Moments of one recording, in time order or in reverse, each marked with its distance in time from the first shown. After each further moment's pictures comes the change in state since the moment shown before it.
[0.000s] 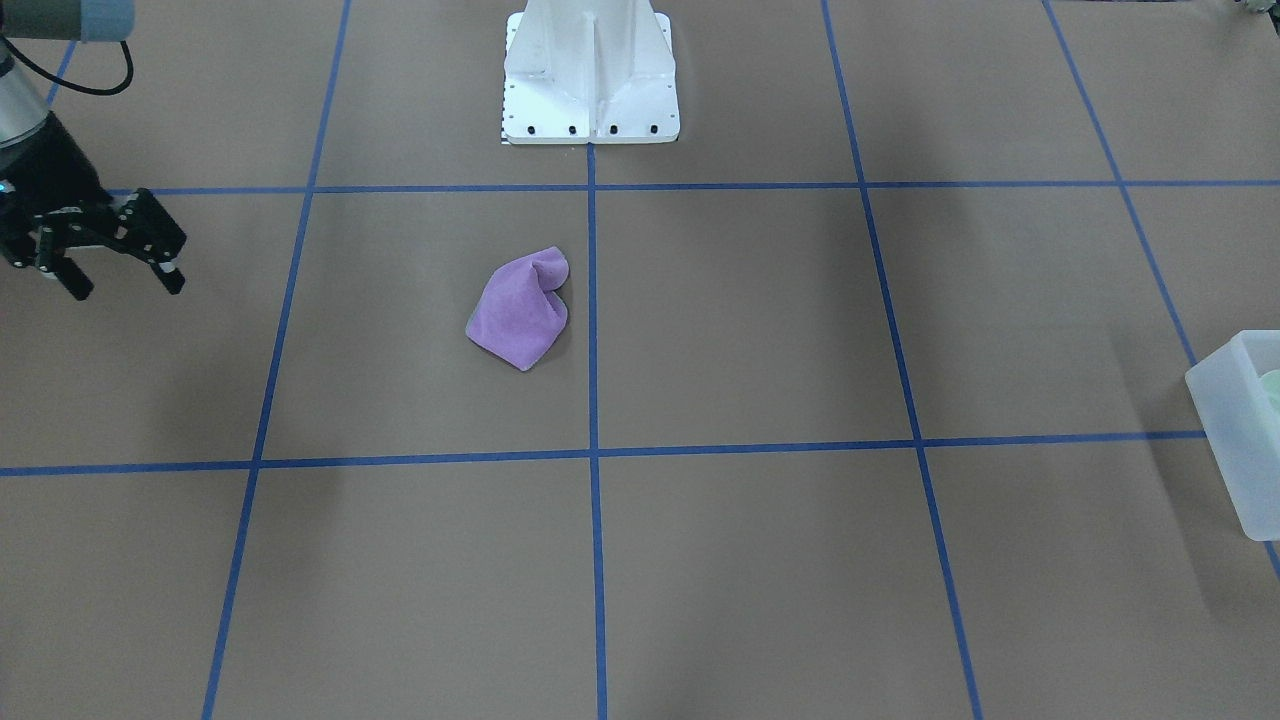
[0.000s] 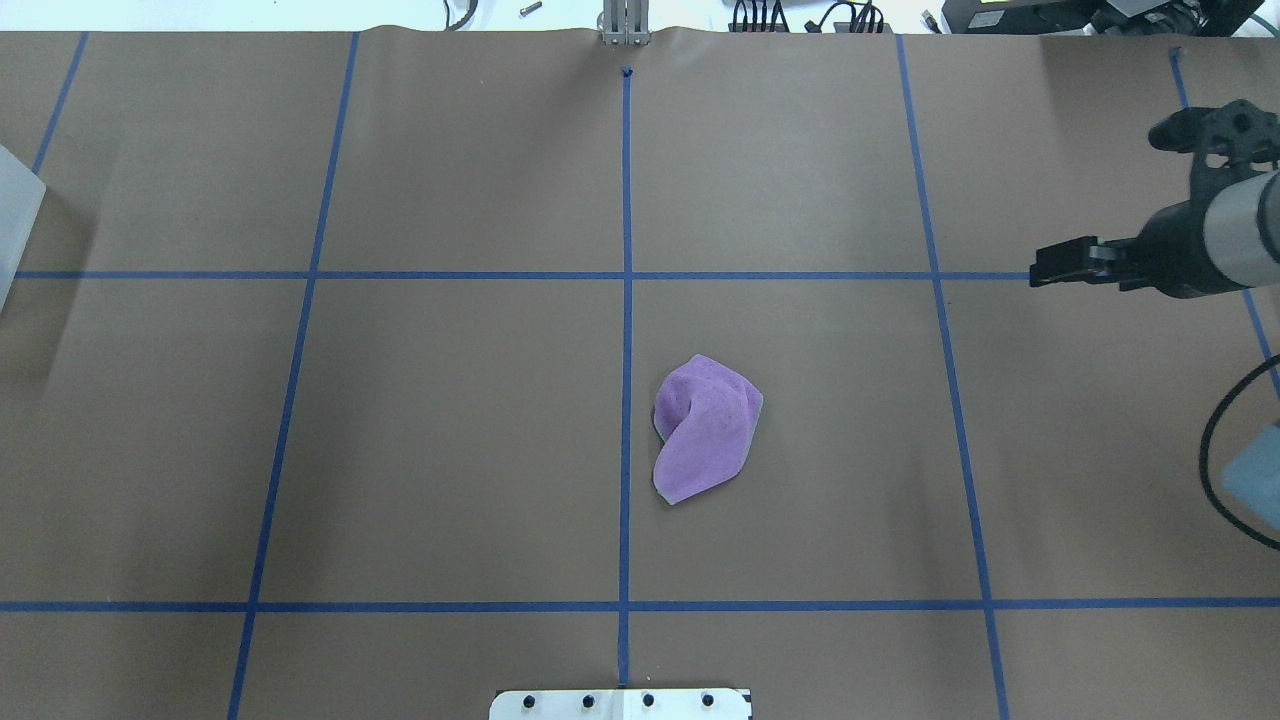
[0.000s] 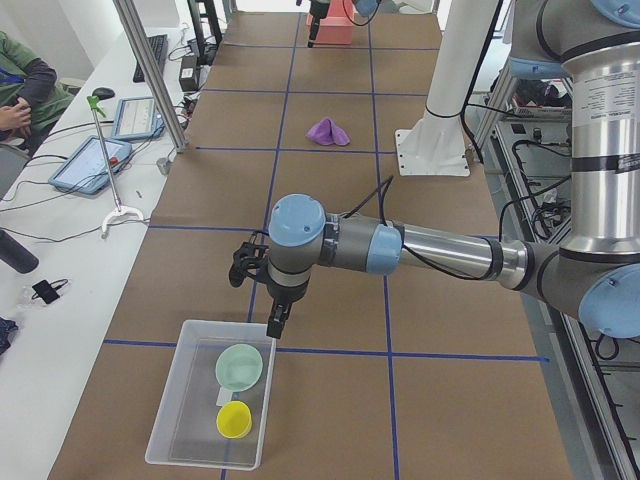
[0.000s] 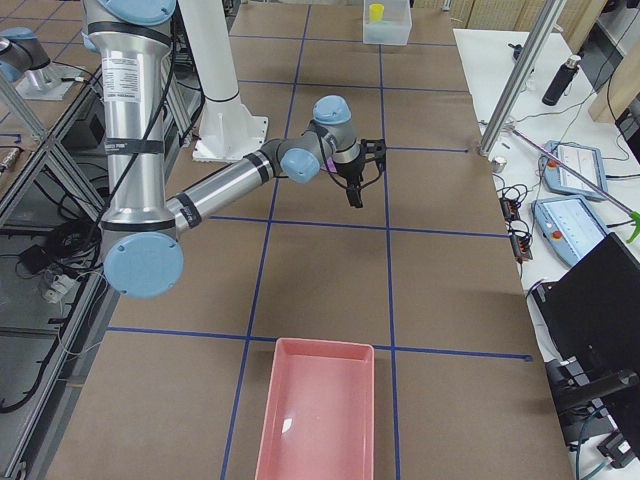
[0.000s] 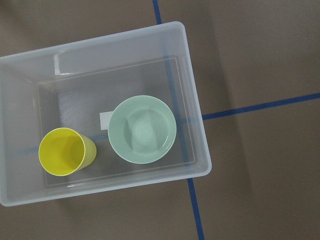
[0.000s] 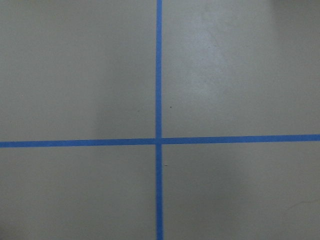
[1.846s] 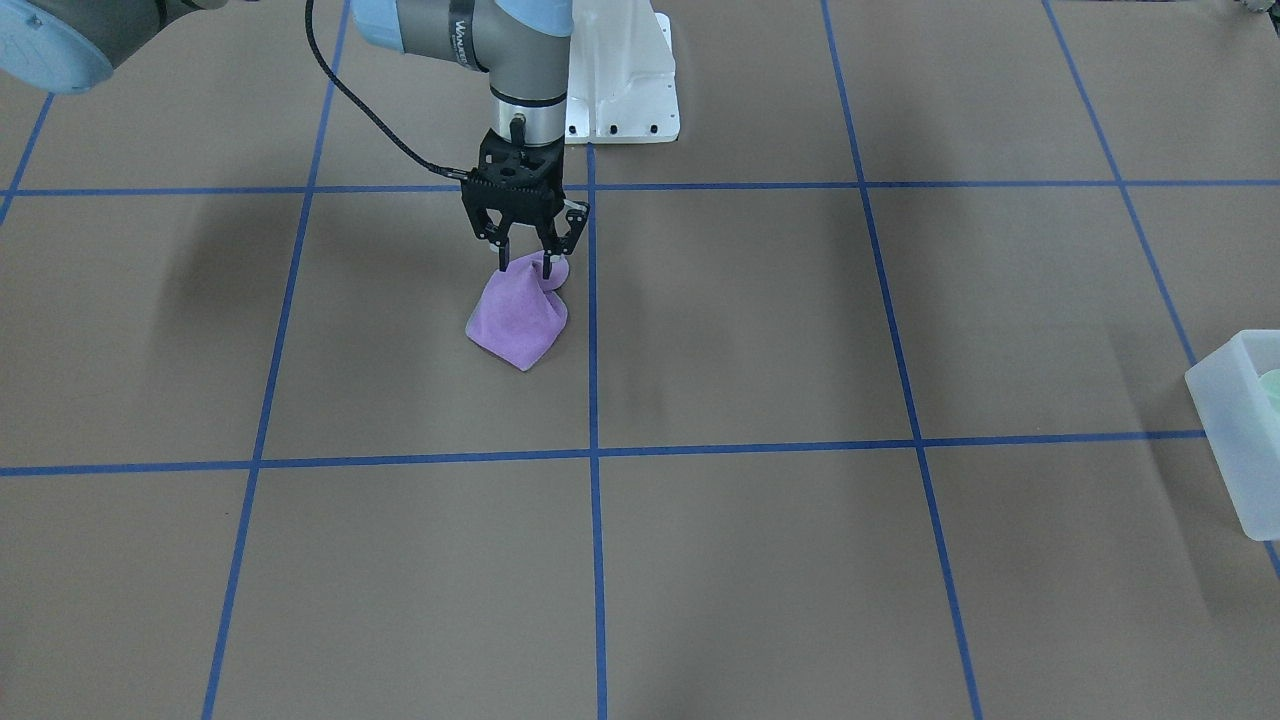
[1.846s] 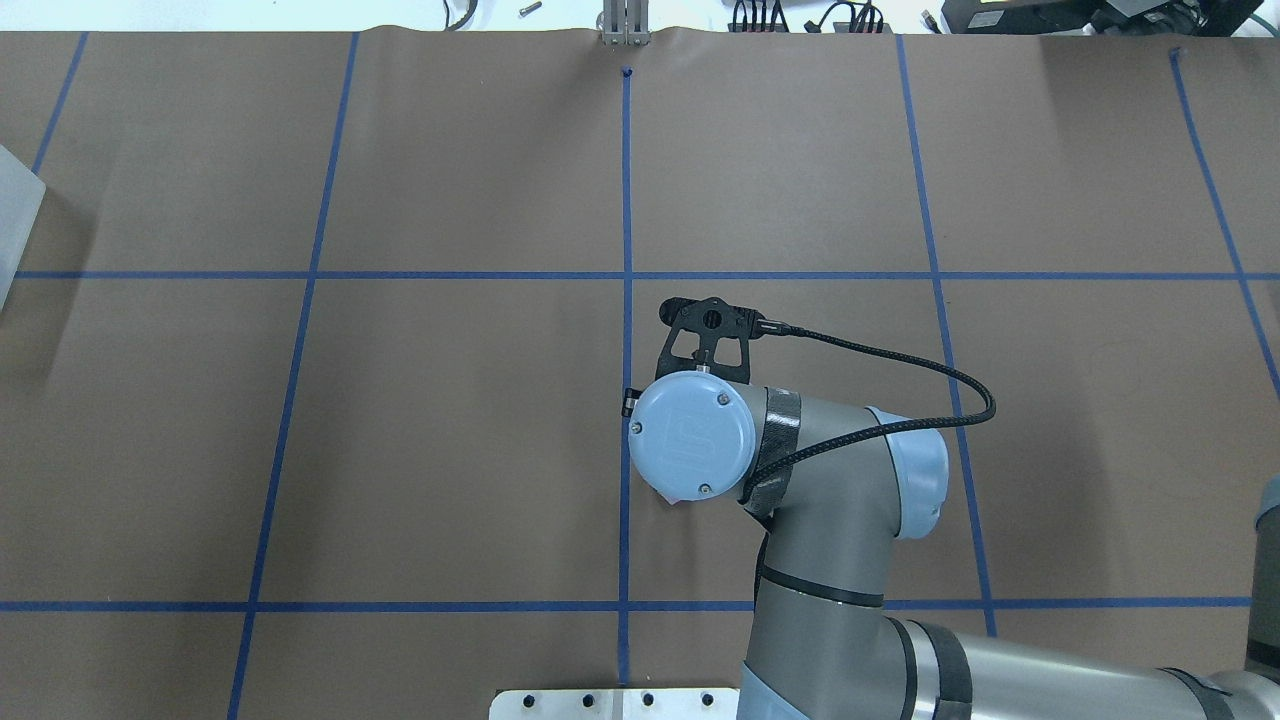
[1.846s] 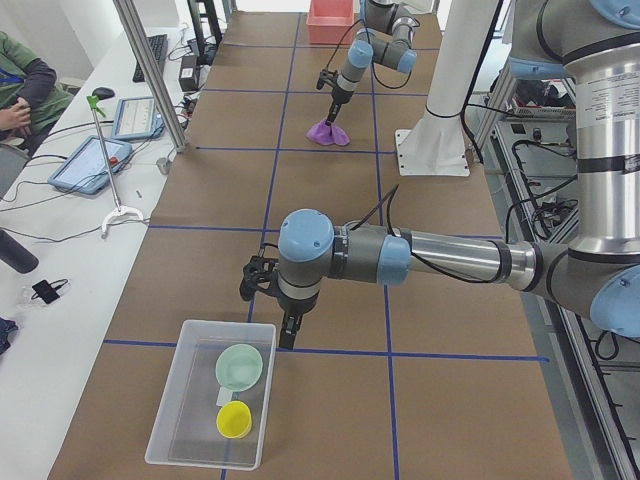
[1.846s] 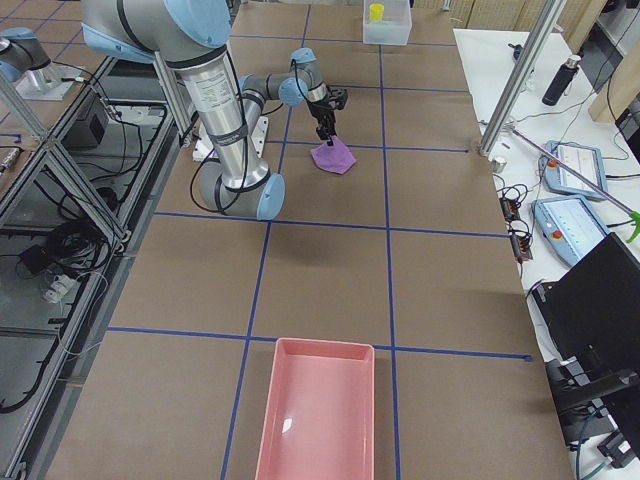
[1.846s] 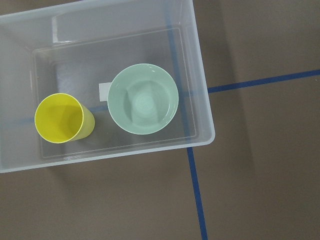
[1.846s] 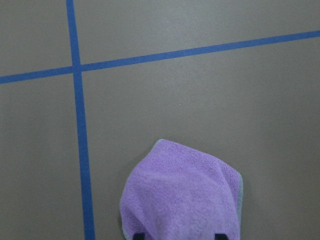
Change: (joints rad) left arm 0.001 0.024 0.025 -0.015 -0.002 0.001; right arm -0.576 0.600 -0.276 -0.427 -0.522 0.512
